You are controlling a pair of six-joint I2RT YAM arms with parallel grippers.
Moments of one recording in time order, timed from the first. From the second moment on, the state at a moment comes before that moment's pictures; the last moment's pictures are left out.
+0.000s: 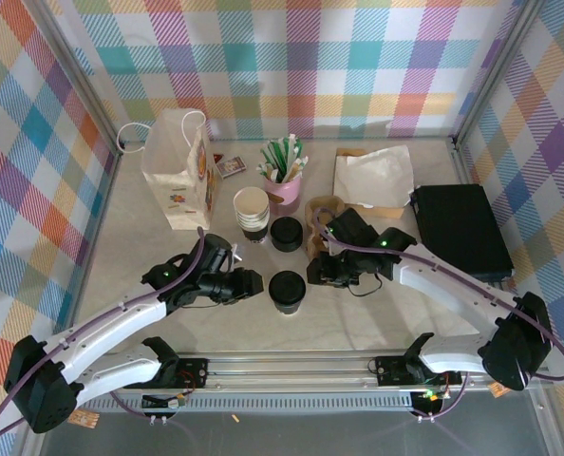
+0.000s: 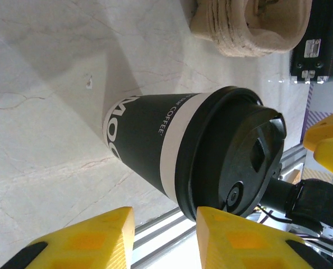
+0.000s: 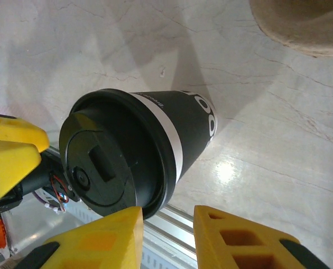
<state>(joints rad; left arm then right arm) -0.71 0.99 0.68 -0.56 0.36 -0.95 0.77 1.26 1.00 -0.82 -0.36 0.75</state>
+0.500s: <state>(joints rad) -0.71 0.99 0.65 -0.49 0.42 -1.01 0.75 1.27 0.95 -0.76 -0.41 0.79</state>
